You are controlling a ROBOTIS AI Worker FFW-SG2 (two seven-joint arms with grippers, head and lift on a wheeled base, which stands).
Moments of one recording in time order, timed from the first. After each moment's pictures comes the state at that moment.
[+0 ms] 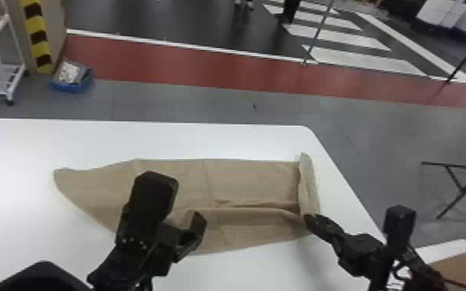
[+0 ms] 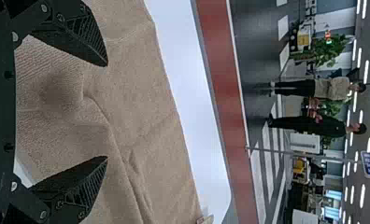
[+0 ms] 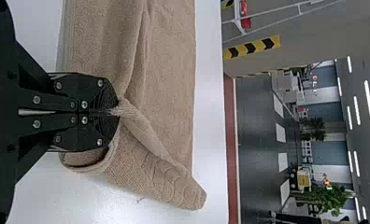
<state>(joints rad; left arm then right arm) 0.11 0.09 -0.61 -2.16 0.14 0.92 0.26 0.34 -0.02 -0.59 -1.97 0.04 0.51 0.82</state>
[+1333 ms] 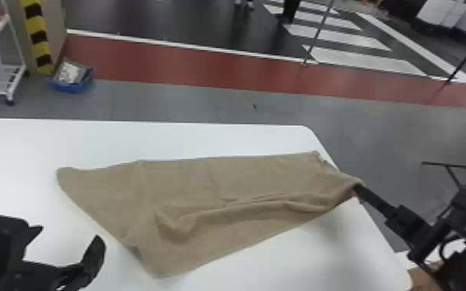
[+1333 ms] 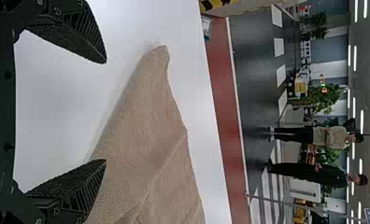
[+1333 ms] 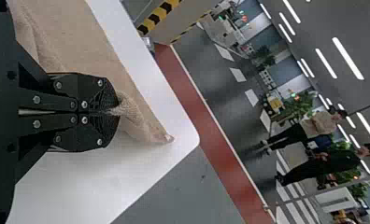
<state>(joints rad) 0.45 0.29 -0.26 -2.39 0.17 0.78 0.15 0.02 -0.09 -0.91 -1.87 -0.20 0.98 0.76</state>
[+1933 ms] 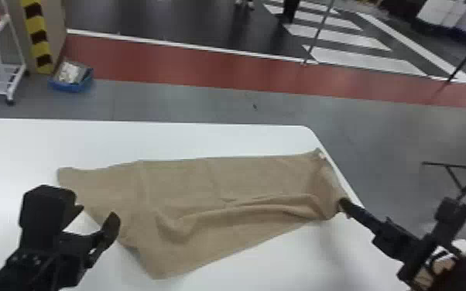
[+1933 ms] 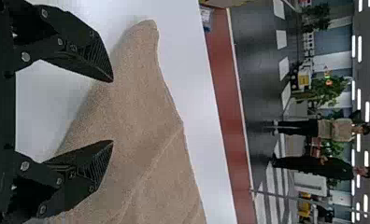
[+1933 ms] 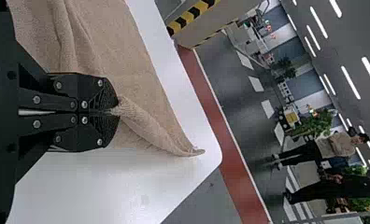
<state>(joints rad) 0.23 0.25 -0.35 -2.15 0.18 0.79 0.17 0.16 -0.03 -0.84 -1.96 -0.18 0.87 0.77</state>
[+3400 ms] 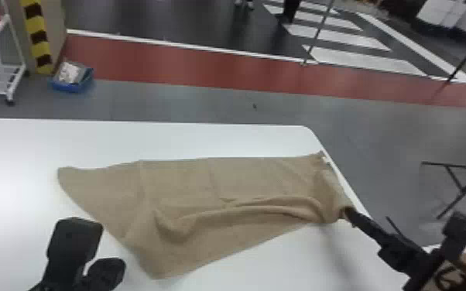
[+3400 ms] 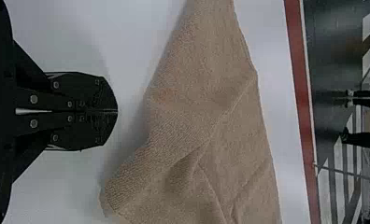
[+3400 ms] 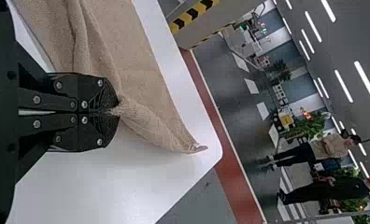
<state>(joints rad) 0.29 0.20 -0.39 -2.27 0.21 1.11 0.13 0.22 -0.03 -0.86 -1.93 -0.23 0.79 0.80</state>
